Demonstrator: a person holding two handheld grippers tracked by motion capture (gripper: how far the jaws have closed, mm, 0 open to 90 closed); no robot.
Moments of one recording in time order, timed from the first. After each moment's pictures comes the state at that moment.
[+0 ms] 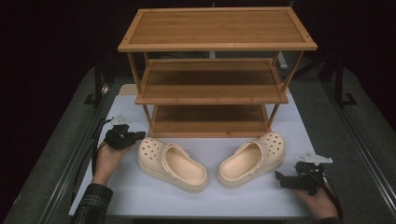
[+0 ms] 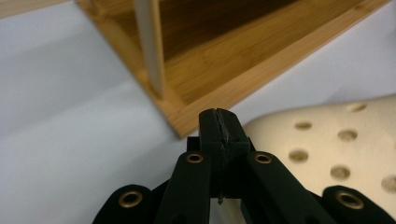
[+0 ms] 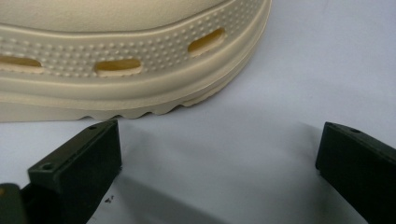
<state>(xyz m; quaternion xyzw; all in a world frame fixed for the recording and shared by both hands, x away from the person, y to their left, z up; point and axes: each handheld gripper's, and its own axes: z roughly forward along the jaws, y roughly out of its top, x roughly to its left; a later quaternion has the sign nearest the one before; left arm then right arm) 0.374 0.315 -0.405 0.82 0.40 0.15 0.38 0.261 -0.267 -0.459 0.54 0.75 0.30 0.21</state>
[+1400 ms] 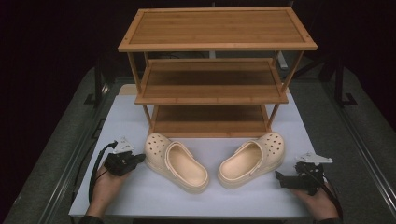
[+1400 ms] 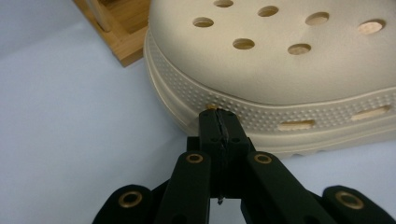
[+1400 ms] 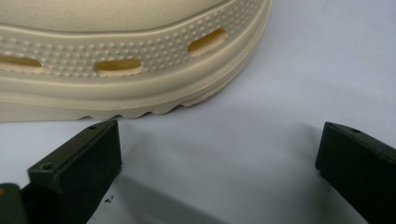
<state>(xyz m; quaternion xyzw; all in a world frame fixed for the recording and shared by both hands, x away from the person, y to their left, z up) 0.307 0.295 -0.421 0.84 0.38 0.17 0.34 0.260 -0.267 -0.459 0.55 0.75 0.30 0.21</state>
